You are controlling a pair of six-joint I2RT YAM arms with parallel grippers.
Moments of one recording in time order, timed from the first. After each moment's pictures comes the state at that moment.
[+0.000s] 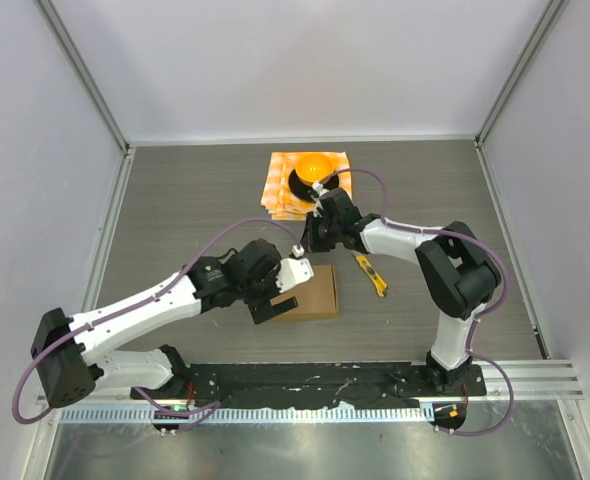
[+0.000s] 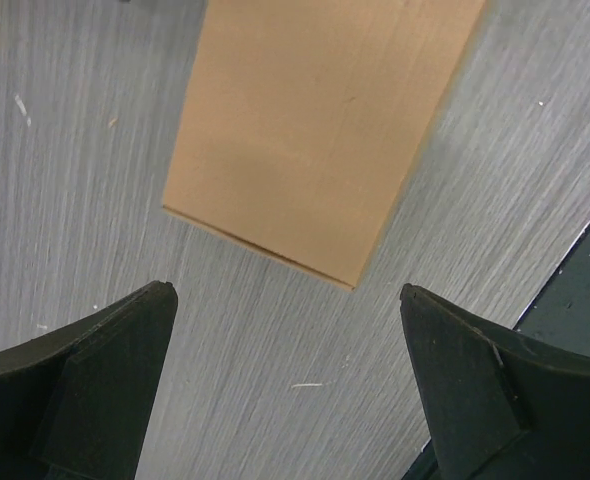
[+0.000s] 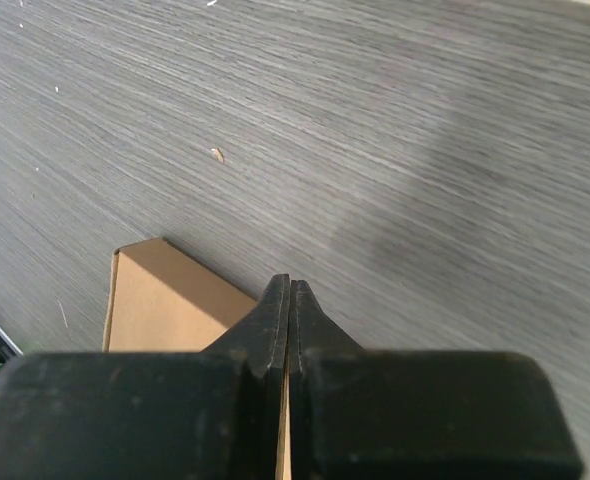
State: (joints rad) left arm -0.93 1.17 0.95 -0.73 -0.04 0.32; right arm 0.61 1.80 1.10 -0.07 -0.25 0.52
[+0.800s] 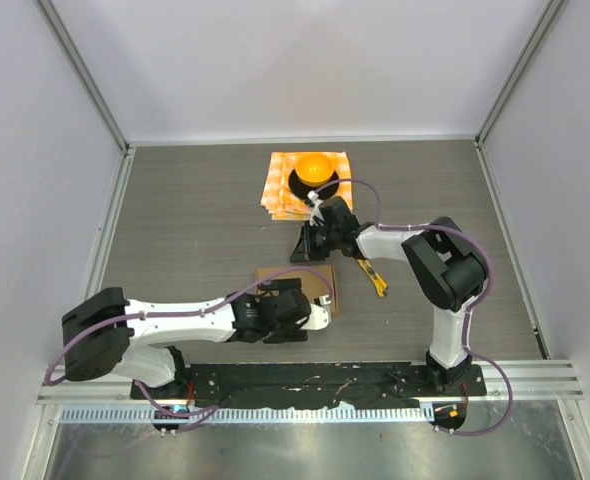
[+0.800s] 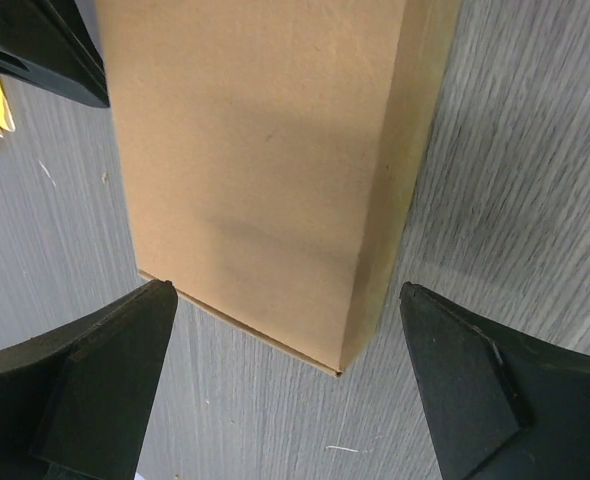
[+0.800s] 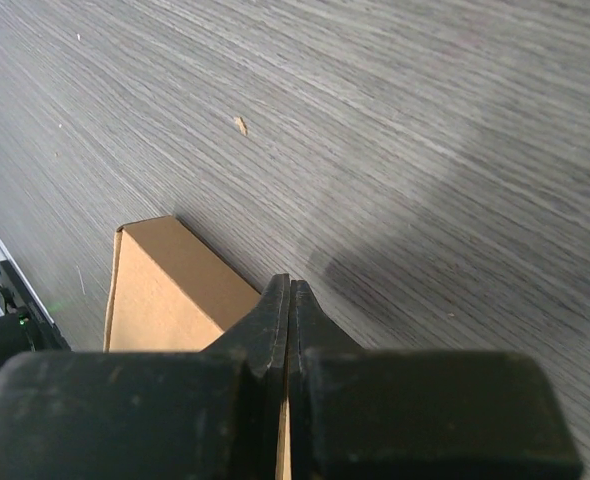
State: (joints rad) left arm -1.24 1.36 0.74 -0.40 -0.41 0.42; right arm 0.61 1.92 1.05 0.11 -0.43 0.54
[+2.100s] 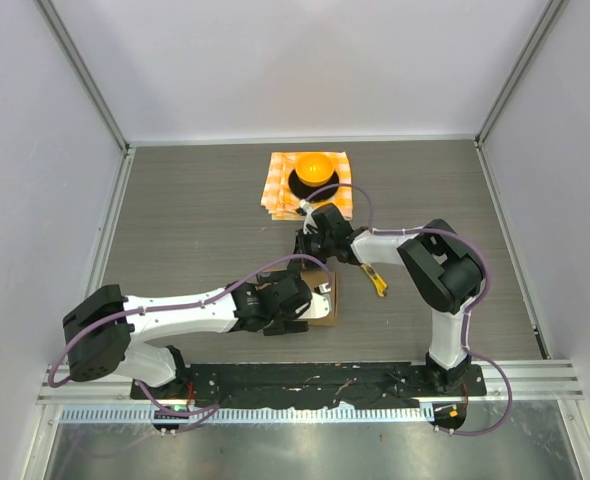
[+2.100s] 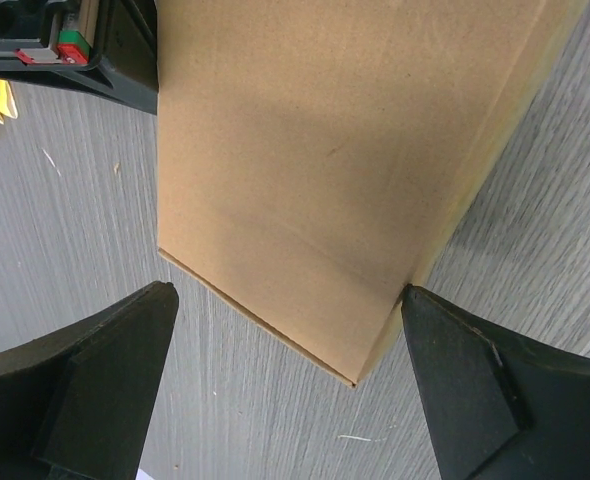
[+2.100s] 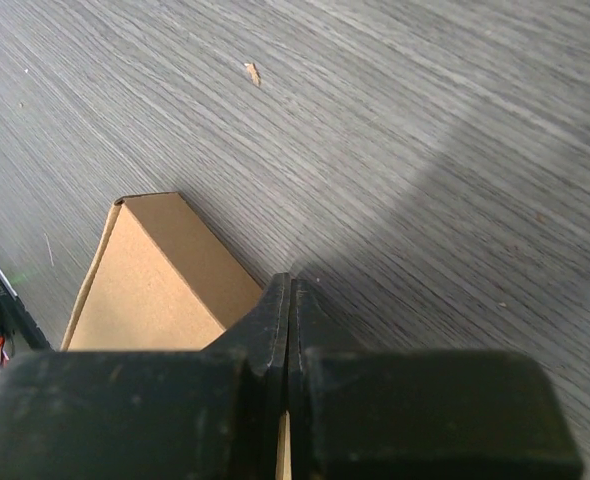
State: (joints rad) left arm -1.16 1.39 0.81 -0.46 -0.37 0.43; right arm 0.66 1.92 1.04 0.08 -0.42 0.48
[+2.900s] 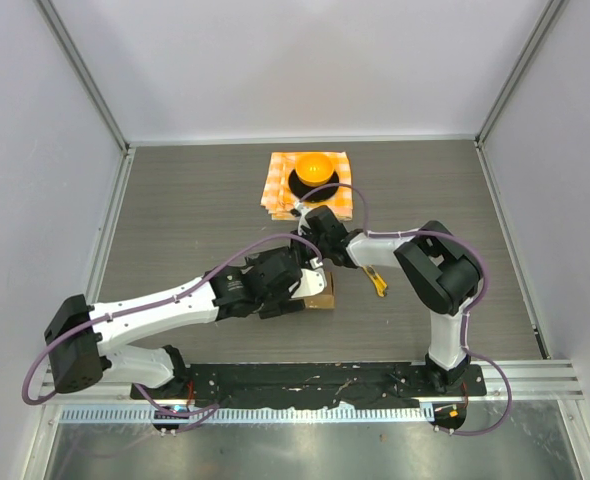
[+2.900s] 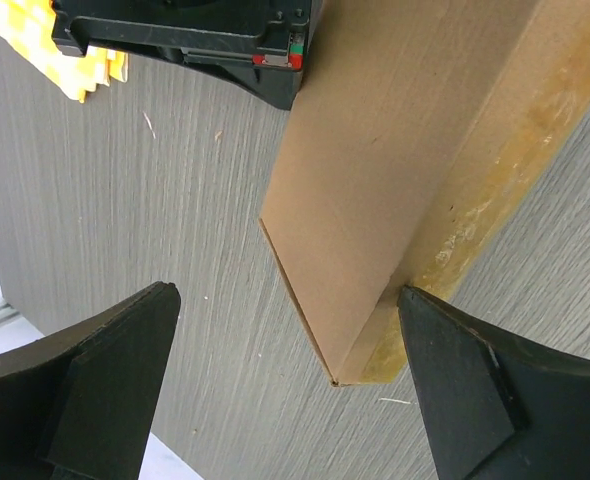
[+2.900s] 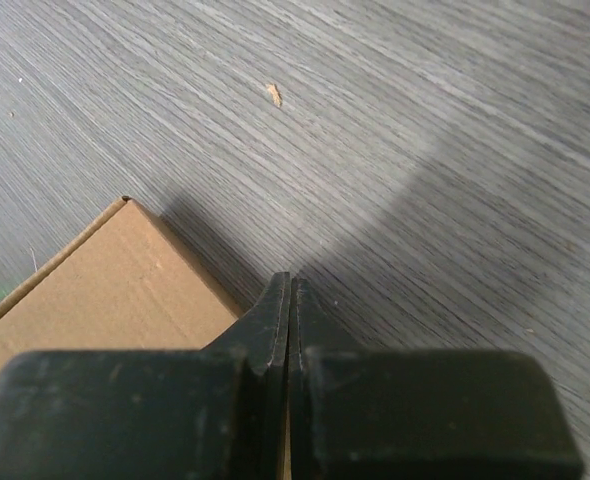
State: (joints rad) left arm -1.09 1.28 0.94 -0.61 -0.40 0.42; right arm 0.71 1.93 1.05 0.11 -0.35 0.47
